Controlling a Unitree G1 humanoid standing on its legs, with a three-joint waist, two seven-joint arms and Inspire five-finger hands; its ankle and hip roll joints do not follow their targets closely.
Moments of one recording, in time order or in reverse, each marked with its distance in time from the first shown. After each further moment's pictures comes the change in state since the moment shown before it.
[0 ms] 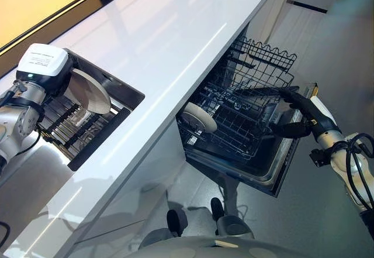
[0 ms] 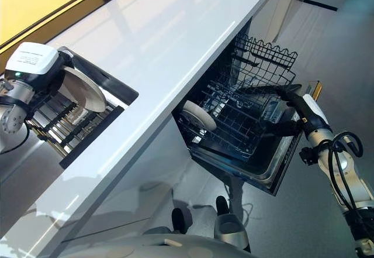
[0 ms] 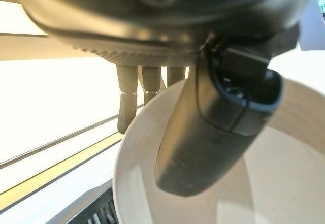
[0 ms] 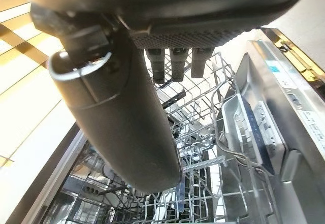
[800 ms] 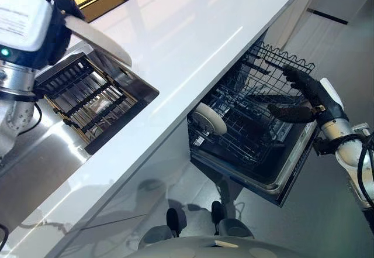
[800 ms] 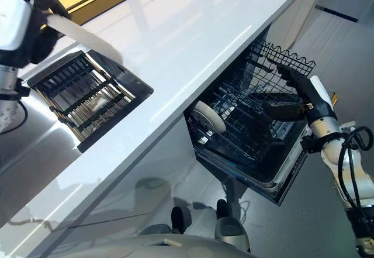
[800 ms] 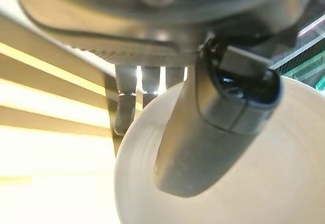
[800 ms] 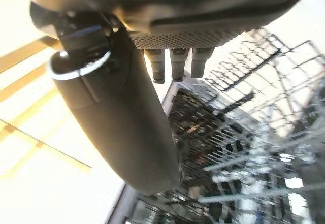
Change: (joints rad) left arm 0.164 0.023 0.378 -0.382 0.019 -0.060 0.356; right arm -0.017 0.006 -0.079 -0.122 0.123 -0.046 -0.034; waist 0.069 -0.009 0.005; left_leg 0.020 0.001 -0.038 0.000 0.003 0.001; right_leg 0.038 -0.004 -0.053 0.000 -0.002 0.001
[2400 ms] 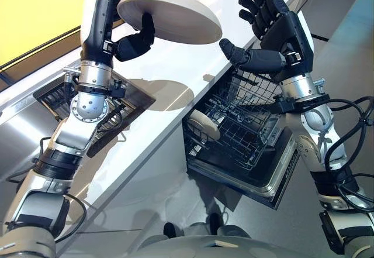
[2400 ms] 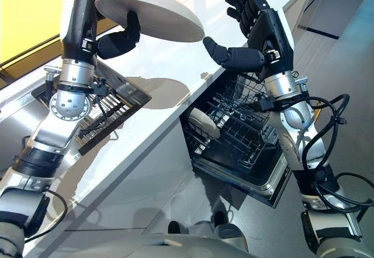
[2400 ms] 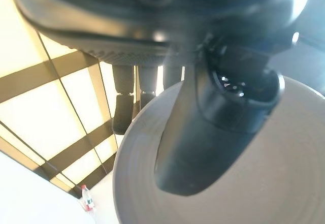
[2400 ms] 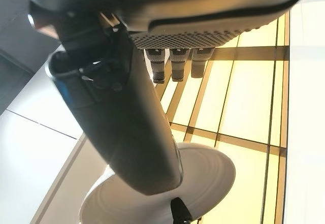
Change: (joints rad) left arm -0.209 -0.535 -0.220 -0.146 -0.716 -0.038 -0.357; right arm -0.408 0.276 0.182 -0.187 0.271 -0.043 0.007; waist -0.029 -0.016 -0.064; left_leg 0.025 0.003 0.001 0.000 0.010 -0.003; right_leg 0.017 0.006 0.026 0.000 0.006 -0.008
